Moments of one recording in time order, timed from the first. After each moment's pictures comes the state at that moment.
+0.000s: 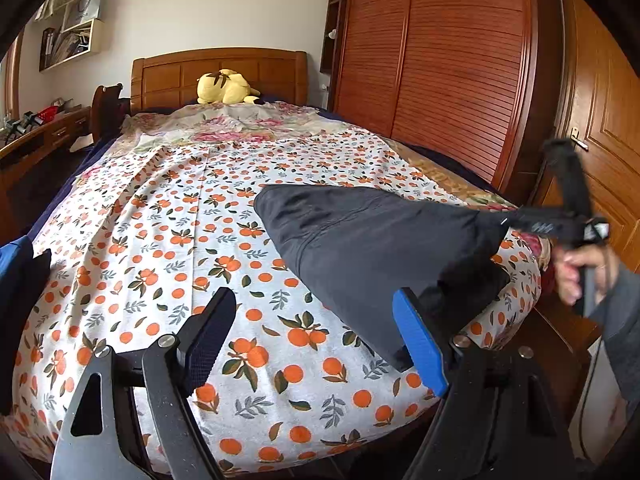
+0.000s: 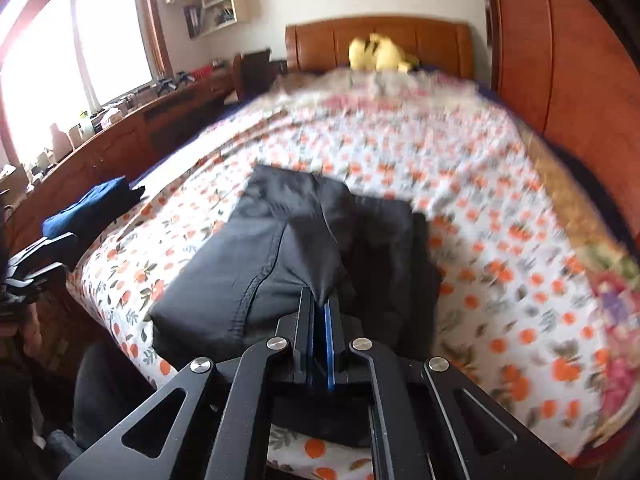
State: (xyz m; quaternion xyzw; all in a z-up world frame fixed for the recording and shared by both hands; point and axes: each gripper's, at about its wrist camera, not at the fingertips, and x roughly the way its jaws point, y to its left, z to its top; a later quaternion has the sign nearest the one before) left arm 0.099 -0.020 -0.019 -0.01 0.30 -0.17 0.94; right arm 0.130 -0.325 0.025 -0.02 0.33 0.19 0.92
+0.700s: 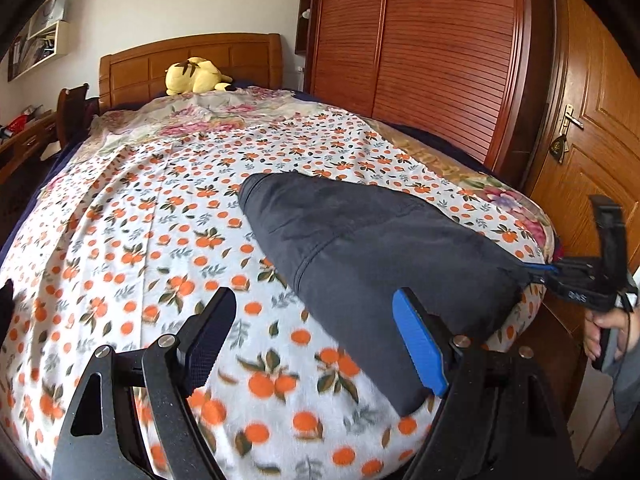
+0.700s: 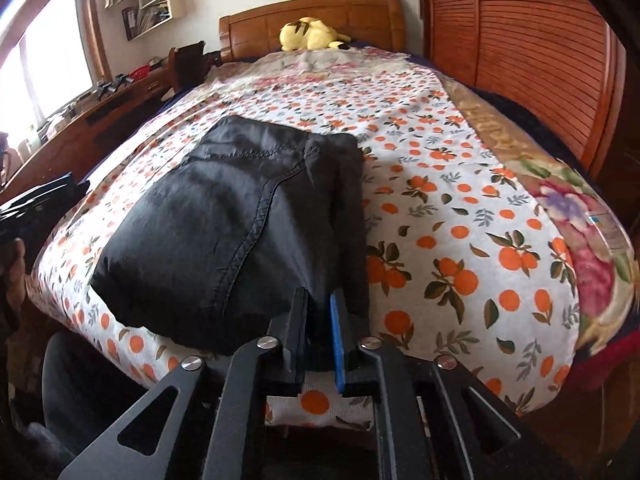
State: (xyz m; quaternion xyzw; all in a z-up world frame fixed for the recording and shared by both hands) left arm 0.174 -0.077 -0.036 0.02 0.32 -0.21 0.92; right arm 0.107 -0.376 -0.039 0.02 0.38 0.08 0.92
